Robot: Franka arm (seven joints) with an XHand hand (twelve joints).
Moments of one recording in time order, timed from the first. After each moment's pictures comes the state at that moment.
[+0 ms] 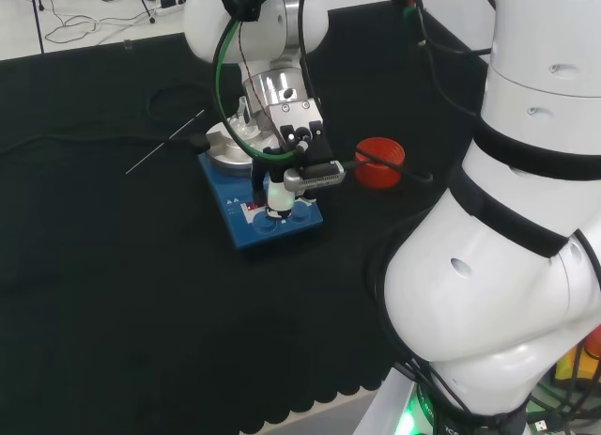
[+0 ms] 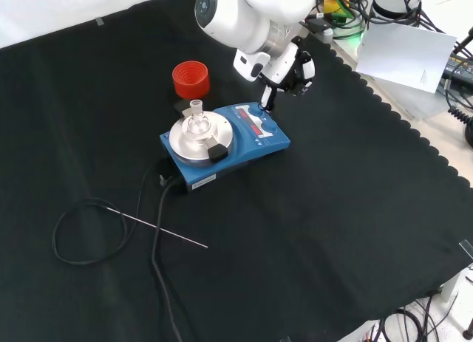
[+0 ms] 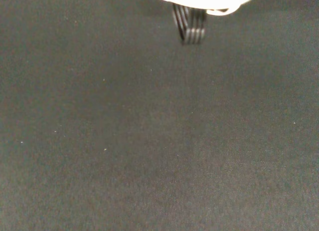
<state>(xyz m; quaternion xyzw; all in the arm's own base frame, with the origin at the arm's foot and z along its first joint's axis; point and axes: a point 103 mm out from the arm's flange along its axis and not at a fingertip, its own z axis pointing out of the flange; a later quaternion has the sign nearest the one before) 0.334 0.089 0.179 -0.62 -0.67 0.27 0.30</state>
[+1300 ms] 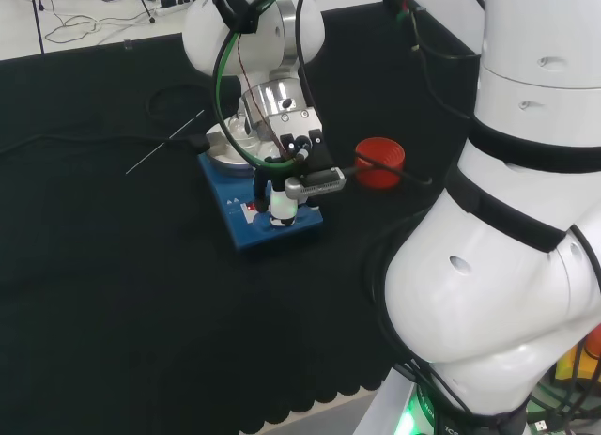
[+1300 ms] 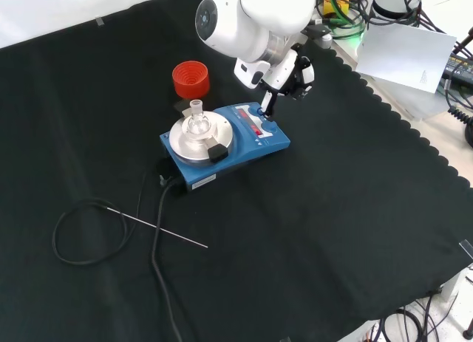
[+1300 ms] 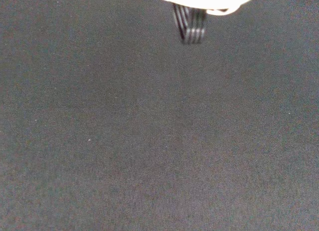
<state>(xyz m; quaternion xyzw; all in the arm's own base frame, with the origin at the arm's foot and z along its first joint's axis) 0.332 0.086 0.163 -0.62 -0.66 0.29 0.30</state>
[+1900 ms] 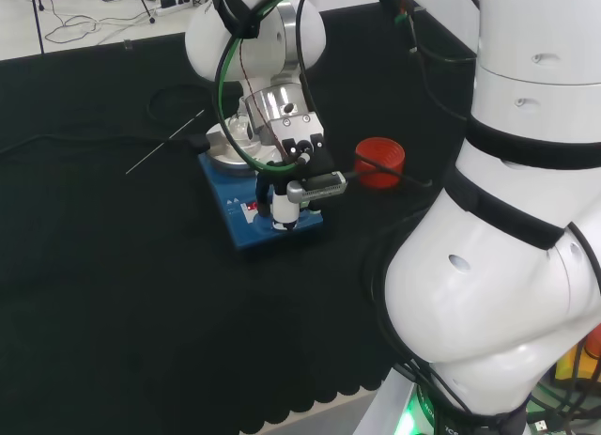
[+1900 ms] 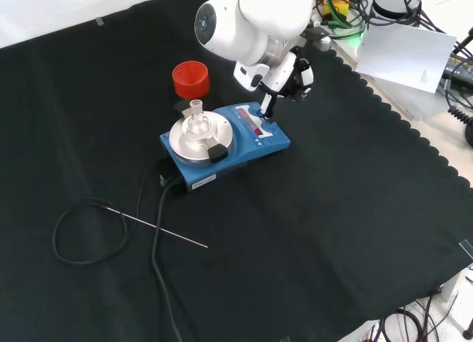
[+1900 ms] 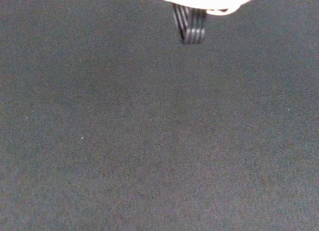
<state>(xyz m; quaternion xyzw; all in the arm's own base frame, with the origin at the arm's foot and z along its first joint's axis) 0.332 0.083 0.155 -0.62 -0.66 0.30 0.31</state>
